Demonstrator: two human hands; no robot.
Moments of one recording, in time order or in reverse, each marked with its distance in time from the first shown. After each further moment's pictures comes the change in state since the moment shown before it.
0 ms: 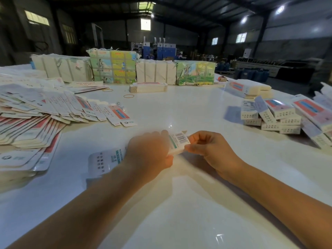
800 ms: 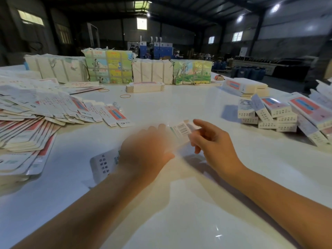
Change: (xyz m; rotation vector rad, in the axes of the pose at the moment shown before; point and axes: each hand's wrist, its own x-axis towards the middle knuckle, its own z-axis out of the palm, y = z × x) left_hand -0.008 0.002 -0.024 0.028 0.173 -0.056; right_hand -0.005 0.001 -0.004 -0.066 0.172 -0.168
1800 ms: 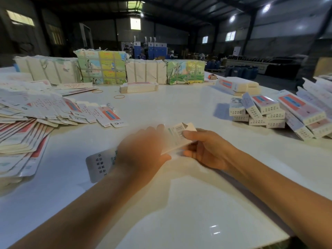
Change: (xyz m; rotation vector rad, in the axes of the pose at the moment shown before) left_hand -0.003 0.005 -0.001 -0.069 0.040 0.055; right_hand 0.013 -0.007 -0.012 0.443 -0.210 0.533
